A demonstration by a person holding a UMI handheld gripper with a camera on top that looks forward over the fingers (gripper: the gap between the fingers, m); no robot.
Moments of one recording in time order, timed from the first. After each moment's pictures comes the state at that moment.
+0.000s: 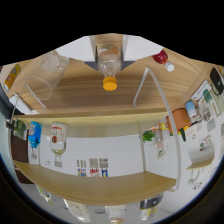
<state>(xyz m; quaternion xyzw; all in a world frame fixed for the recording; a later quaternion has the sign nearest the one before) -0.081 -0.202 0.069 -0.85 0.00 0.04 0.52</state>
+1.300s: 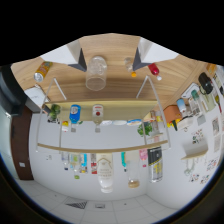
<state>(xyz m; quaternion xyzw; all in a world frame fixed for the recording) 0.002 -0.318 0.174 -0.85 -0.01 0.04 0.53</state>
